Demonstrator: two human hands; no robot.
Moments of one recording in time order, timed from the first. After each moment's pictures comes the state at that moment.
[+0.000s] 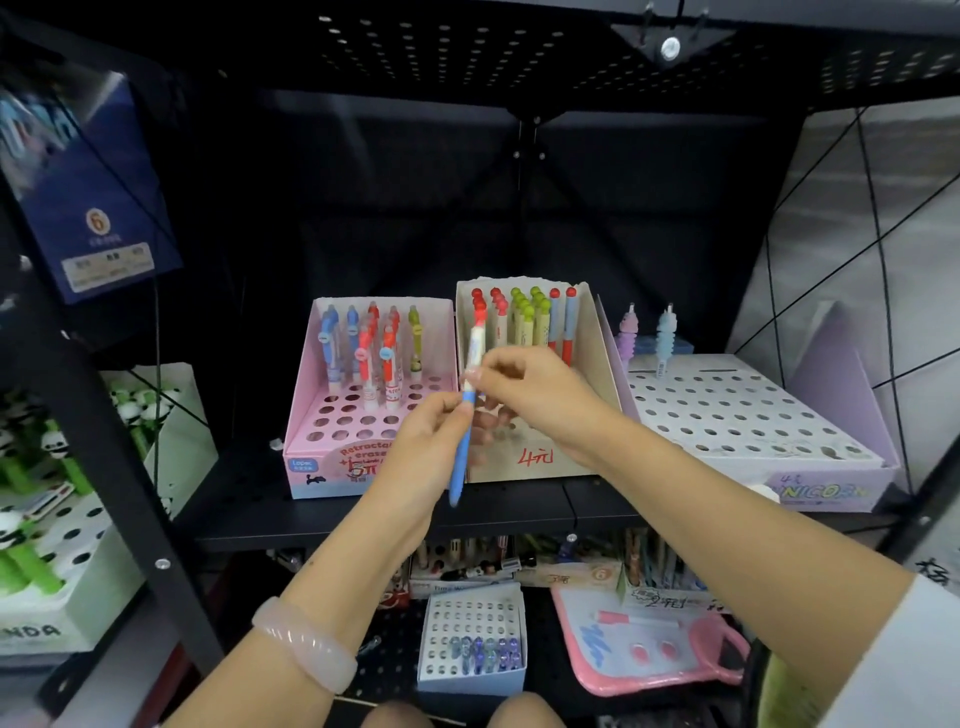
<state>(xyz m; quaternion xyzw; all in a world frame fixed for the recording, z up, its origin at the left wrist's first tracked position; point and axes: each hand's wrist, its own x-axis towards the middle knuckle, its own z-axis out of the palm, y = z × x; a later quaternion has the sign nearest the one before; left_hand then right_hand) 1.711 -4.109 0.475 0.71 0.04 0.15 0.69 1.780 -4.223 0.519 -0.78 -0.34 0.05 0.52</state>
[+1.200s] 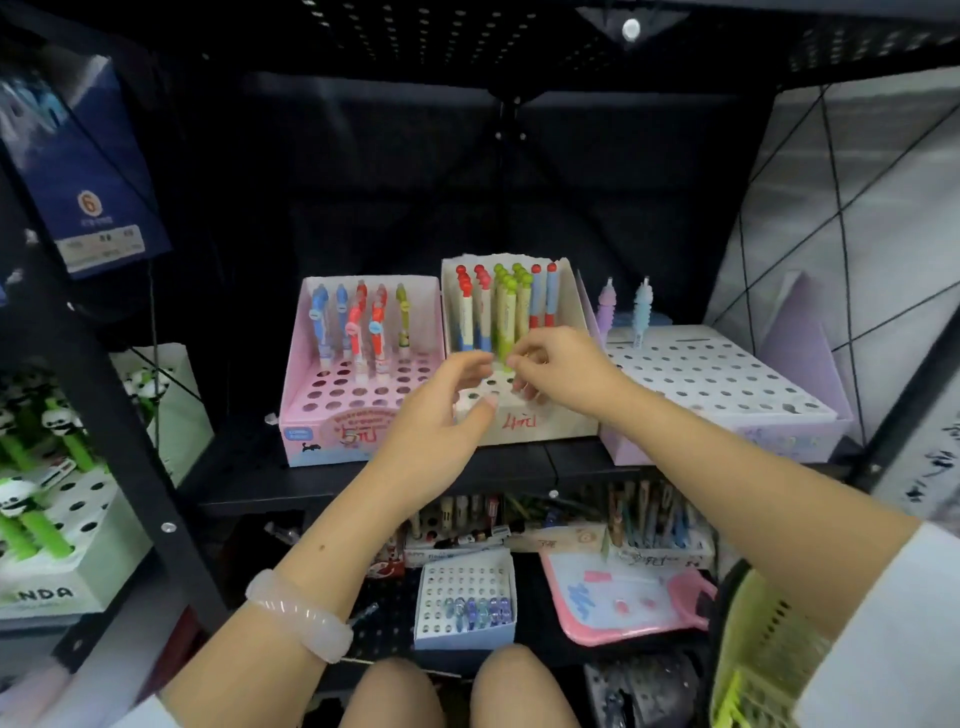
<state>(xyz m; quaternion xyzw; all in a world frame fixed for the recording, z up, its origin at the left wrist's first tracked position) 1.688 -4.117 0.481 0.85 -0.11 0.19 0.48 1.785 -4.257 0.514 -0.89 -0.26 -0.02 0.38</state>
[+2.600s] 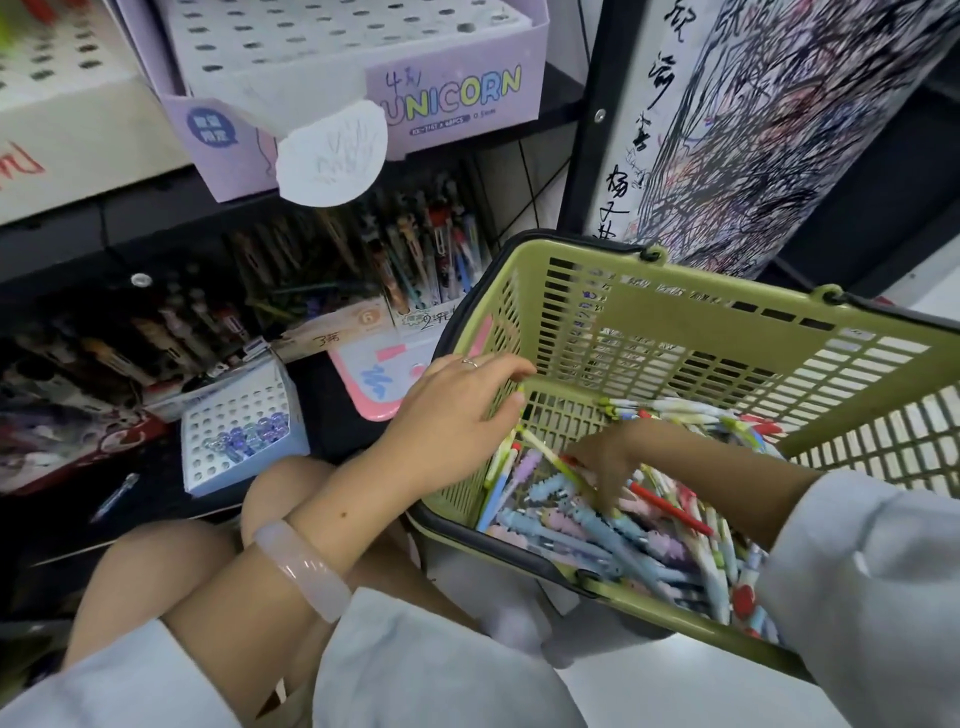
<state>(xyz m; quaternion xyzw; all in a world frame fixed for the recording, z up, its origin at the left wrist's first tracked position) 1.680 -4.361 0.322 0.91 -0.28 -0.08 0.29 1.703 -4.565 0.209 -0.83 -0.11 0.54 -0.05</state>
